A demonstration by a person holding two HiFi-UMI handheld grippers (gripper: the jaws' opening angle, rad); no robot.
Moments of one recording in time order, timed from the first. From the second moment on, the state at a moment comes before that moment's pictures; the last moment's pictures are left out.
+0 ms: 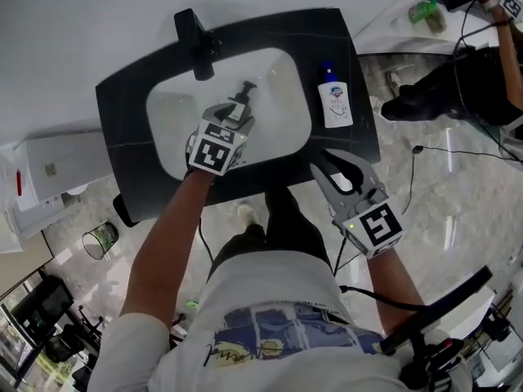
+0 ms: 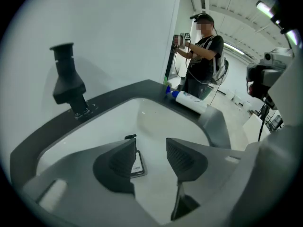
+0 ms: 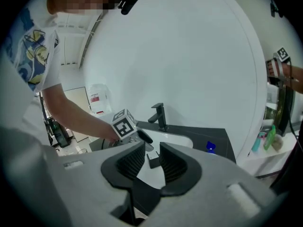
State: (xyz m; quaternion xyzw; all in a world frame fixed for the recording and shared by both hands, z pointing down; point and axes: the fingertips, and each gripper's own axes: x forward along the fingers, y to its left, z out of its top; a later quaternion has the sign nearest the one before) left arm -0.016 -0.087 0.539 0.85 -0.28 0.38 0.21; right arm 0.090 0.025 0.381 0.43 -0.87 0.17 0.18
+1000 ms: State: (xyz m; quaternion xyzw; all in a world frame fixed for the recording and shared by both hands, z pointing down) left arm -0.003 -0.159 0.705 0.75 -0.25 0.56 0.24; right arm 0.130 -0.002 0.435 0.43 -0.85 0.24 0.20
